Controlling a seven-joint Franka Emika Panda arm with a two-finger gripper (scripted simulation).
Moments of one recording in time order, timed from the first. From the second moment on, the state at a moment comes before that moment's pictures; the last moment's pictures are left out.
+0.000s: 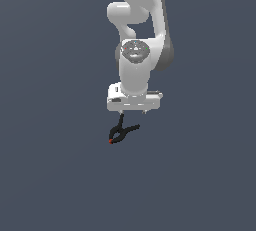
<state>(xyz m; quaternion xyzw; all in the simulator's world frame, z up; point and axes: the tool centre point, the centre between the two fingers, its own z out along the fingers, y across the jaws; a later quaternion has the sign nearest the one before) -0.009 0.021 0.155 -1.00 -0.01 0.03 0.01</state>
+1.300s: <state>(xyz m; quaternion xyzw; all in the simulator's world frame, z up) 0.006 -0.002 0.158 -1.00 0.06 0.00 0.01</state>
